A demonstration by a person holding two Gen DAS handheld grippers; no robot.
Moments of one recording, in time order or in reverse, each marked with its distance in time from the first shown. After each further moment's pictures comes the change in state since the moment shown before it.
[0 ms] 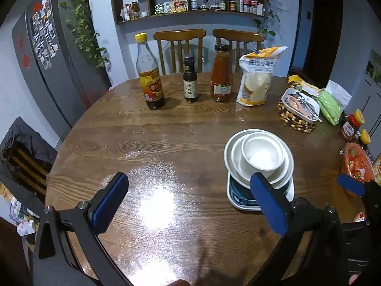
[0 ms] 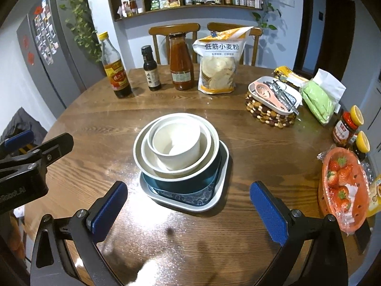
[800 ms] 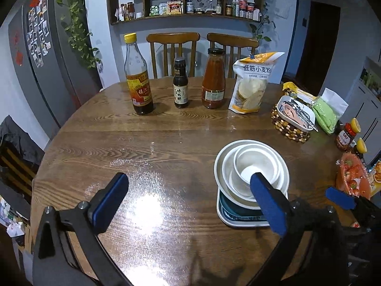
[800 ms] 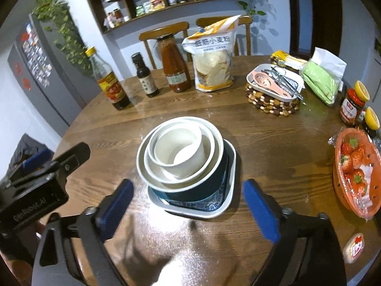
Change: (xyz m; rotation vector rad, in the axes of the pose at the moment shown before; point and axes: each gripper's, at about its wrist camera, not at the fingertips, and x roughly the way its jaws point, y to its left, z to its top) left arm 0.018 -0.007 0.012 -0.024 -0.030 -0.069; right arm 0.012 -0.009 0.007 0.133 0.006 0.059
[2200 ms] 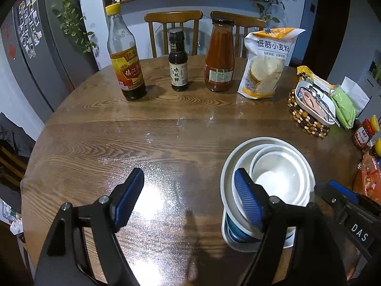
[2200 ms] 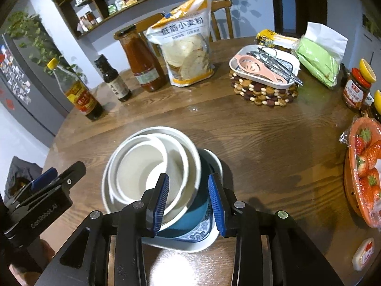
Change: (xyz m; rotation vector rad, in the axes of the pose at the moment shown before) left arm 0.082 -0.006 0.017 0.000 0.118 0.025; right arm 0.058 -0.037 0.028 0.139 0.058 -0.028
